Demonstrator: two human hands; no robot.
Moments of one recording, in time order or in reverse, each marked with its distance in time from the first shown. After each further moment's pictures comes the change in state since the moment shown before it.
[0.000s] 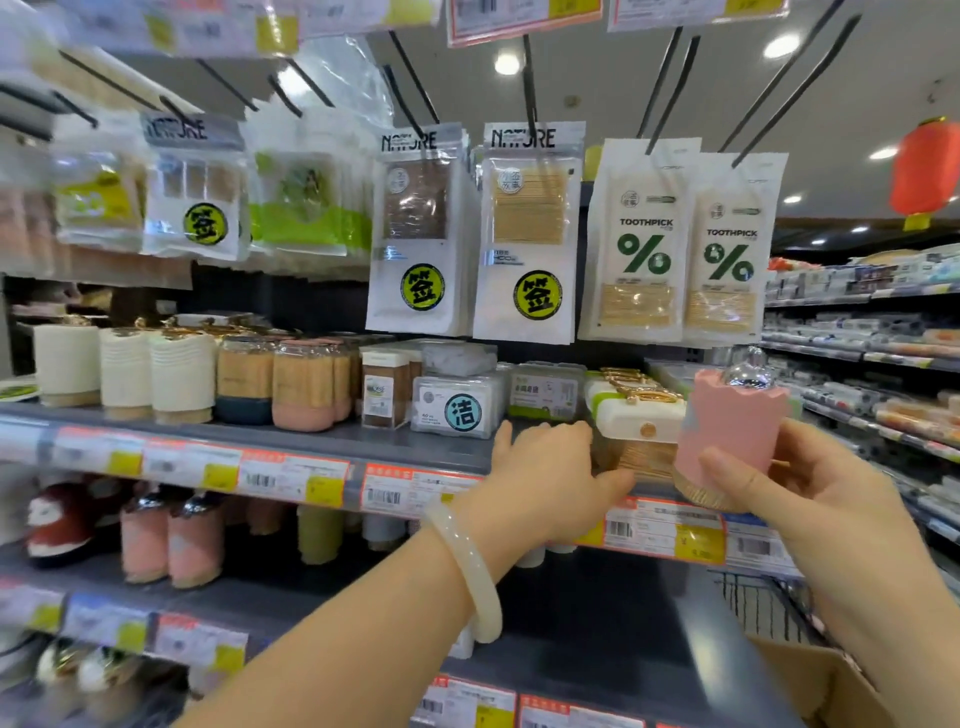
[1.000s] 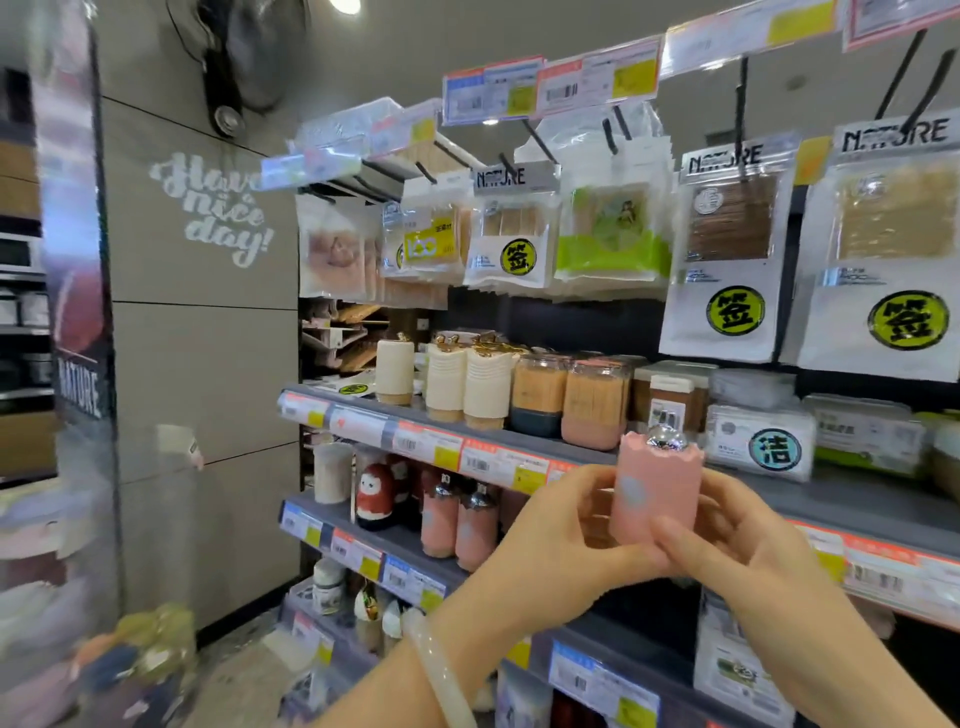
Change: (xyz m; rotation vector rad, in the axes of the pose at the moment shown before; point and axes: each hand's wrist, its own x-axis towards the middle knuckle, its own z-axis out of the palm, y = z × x) left_hand -0.128 -0.166 -0.053 -0.809 0.217 -0.105; right_hand -0.046 -0.020 0.215 0.356 -0.560 0.145
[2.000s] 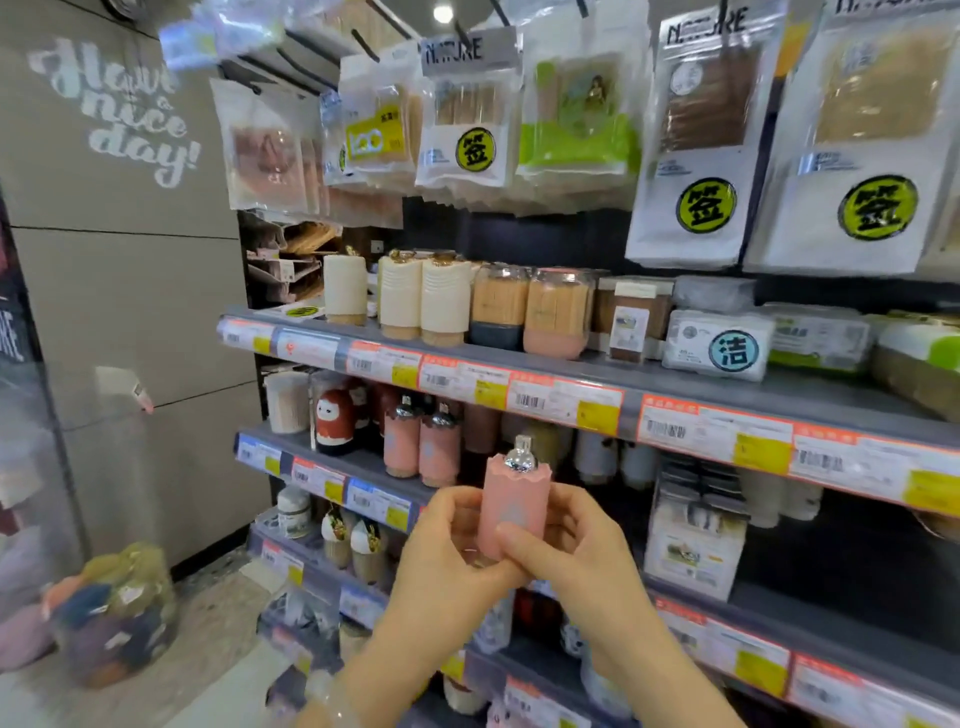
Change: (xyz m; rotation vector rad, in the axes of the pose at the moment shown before) left_hand -0.053 -0.088 0.011 -0.059 0.362 -0.177; right_hand -0.024 0.081 0.062 0.016 0.077 0.248
